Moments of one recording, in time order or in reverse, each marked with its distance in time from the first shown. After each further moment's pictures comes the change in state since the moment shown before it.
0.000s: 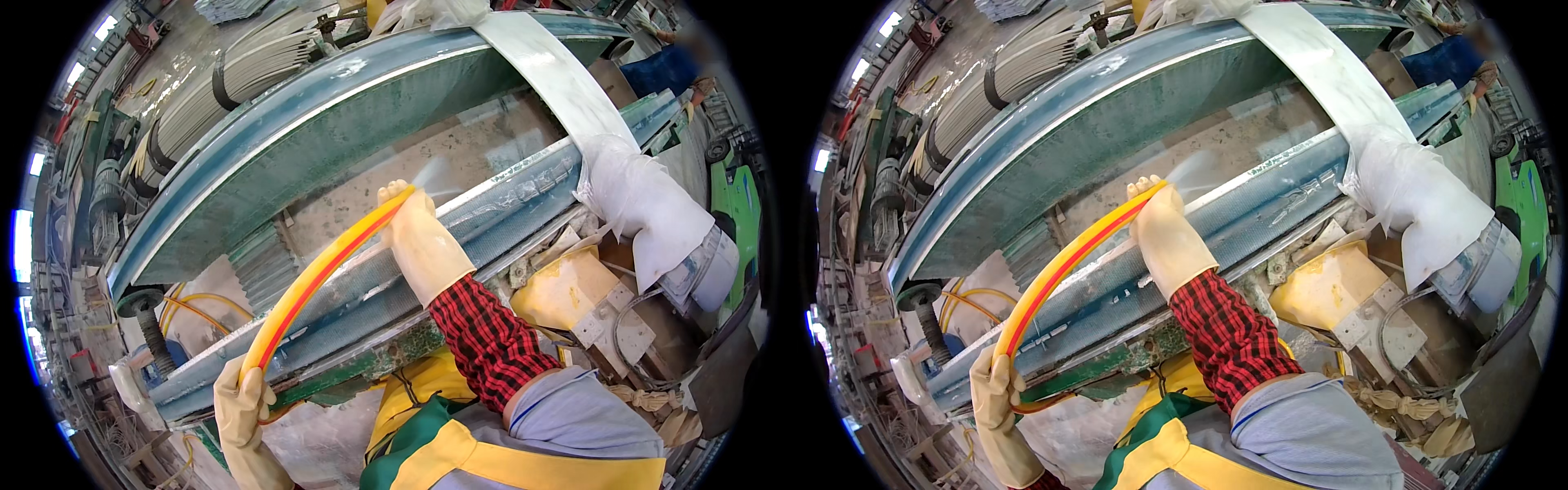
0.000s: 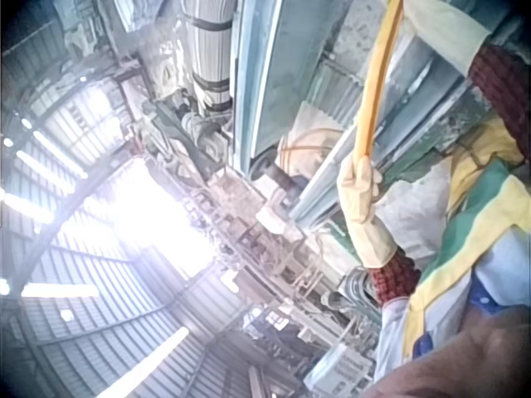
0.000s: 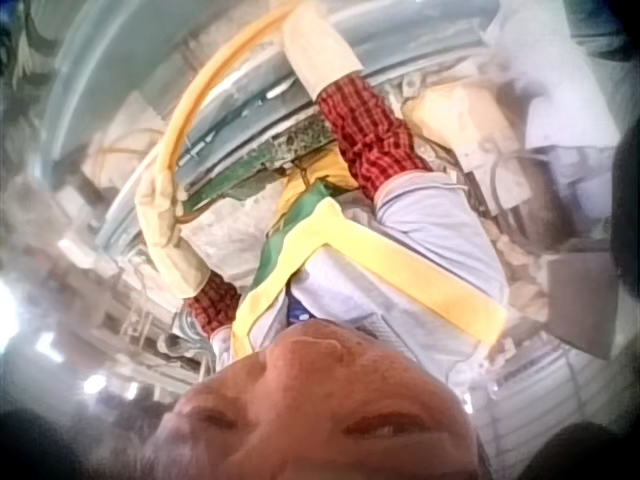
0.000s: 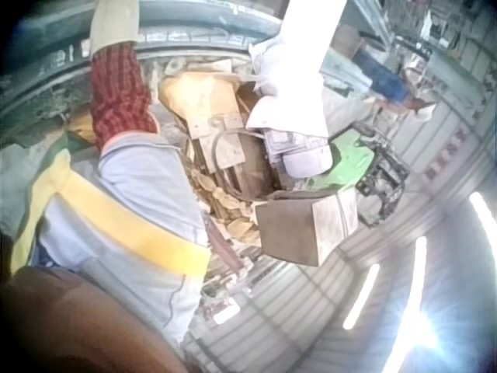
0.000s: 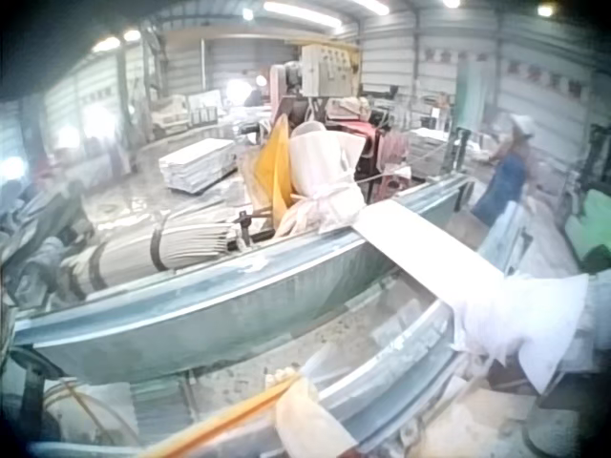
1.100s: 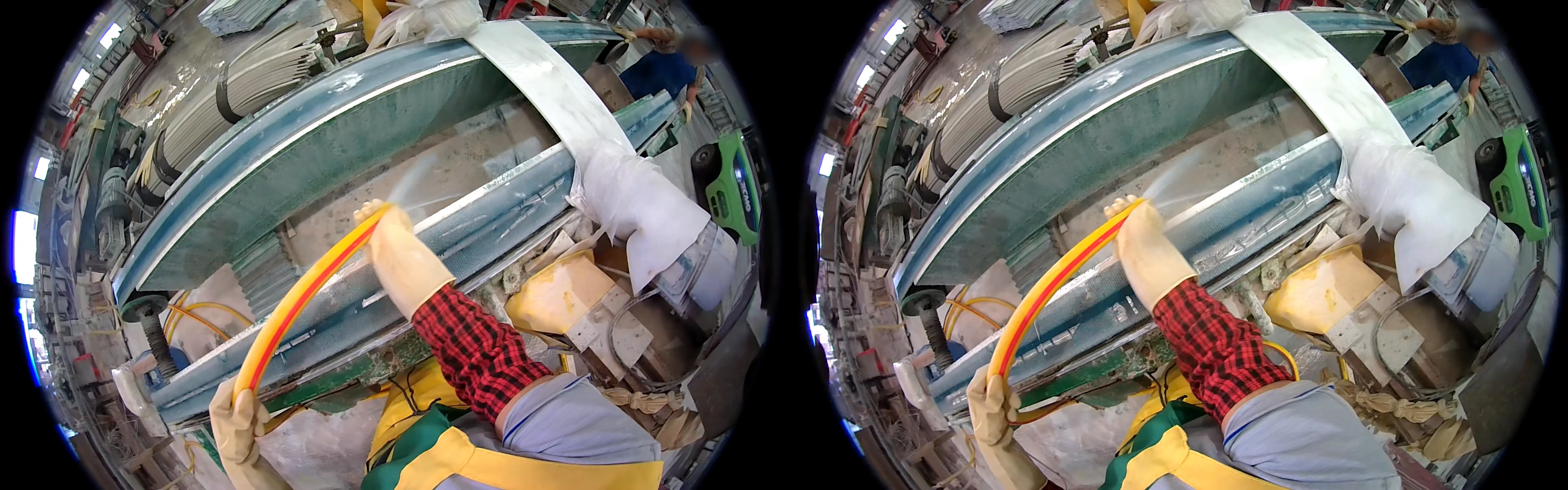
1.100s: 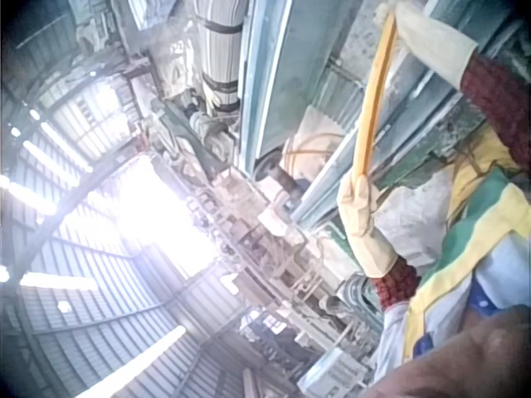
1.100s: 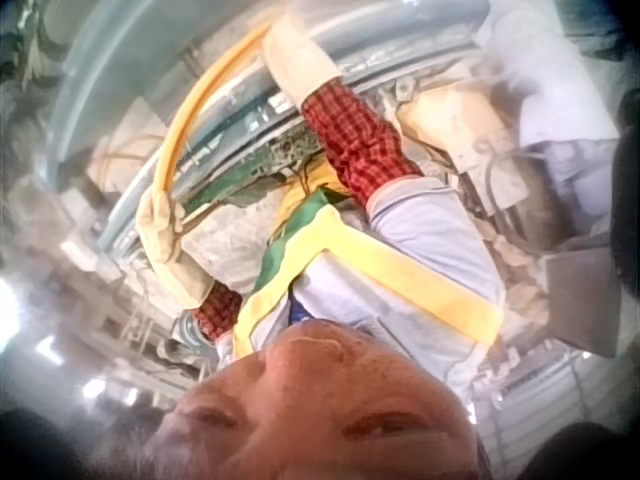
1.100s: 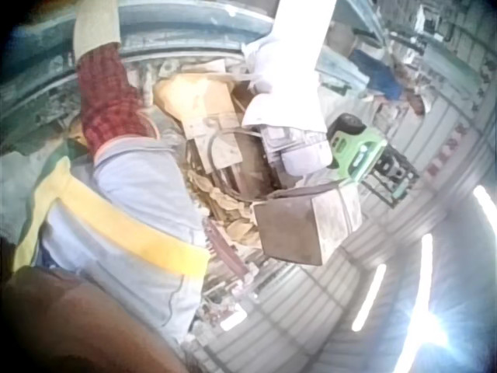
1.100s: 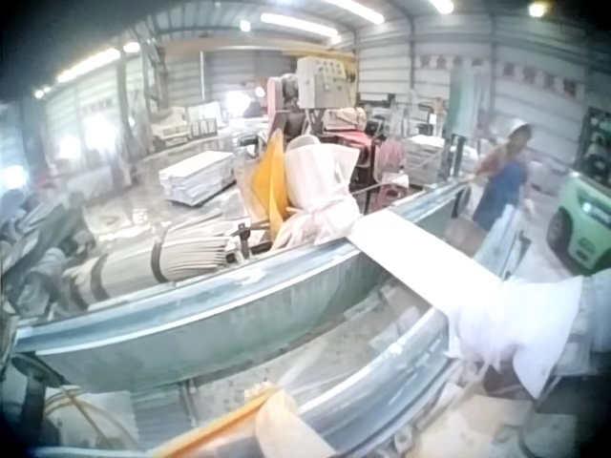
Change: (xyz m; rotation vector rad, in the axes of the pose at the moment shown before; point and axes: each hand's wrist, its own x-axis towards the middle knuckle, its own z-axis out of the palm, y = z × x) left_hand -0.032 -0.017 -0.012 -0.022 0.039 0.089; right_hand -0.005 0.030 -0.008 -0.079 -0.129 0.099
